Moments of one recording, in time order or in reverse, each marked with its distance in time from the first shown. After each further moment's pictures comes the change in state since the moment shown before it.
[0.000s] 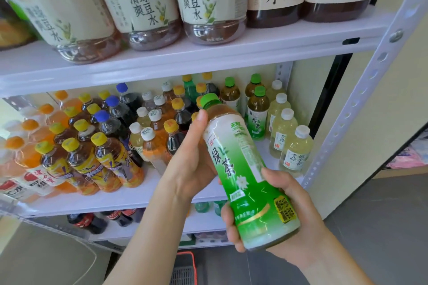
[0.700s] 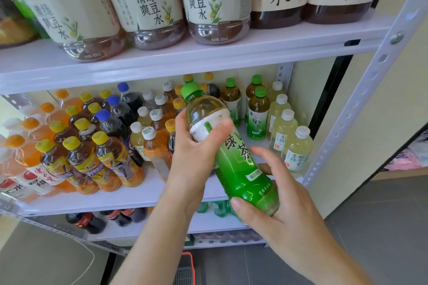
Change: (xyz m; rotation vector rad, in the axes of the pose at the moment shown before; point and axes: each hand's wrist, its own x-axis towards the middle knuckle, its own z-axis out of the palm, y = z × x) left_hand -0.017 -0.002 0.015 0.191 0.283 0.367; right_hand -0.018 0.013 -0.005 -1.392 0.531 -0.597
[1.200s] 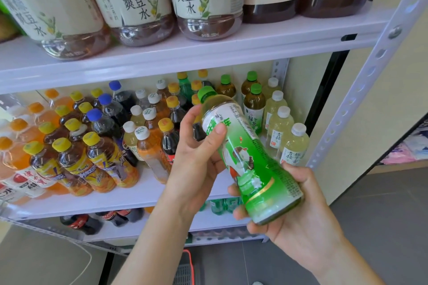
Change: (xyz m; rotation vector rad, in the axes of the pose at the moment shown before) left_hand 0.002 -0.015 -0.002 -0.219 -0.194 -0.151; right_hand 0.012 0.006 -0.010 1.440 -0.309 0.527
